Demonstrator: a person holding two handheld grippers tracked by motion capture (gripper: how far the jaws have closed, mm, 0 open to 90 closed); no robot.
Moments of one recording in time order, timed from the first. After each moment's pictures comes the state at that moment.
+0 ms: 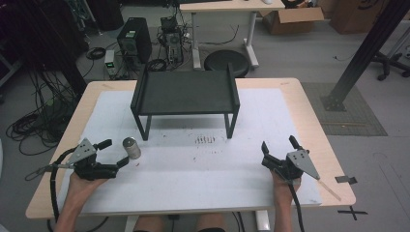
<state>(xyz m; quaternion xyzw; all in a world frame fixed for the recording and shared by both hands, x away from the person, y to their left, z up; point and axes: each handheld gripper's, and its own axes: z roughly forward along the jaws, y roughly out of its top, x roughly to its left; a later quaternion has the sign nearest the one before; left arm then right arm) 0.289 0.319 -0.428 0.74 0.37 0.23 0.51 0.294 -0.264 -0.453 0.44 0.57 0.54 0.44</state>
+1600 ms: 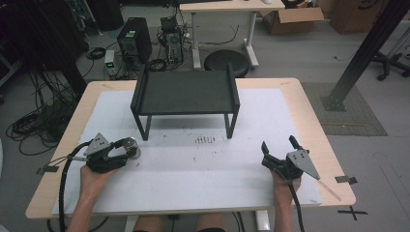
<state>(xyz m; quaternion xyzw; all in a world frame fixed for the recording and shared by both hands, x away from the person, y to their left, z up) 0.312 0.299 -0.437 0.76 0.39 0.22 0.47 0.295 -0.264 -0.453 0.44 0.57 0.54 0.44</state>
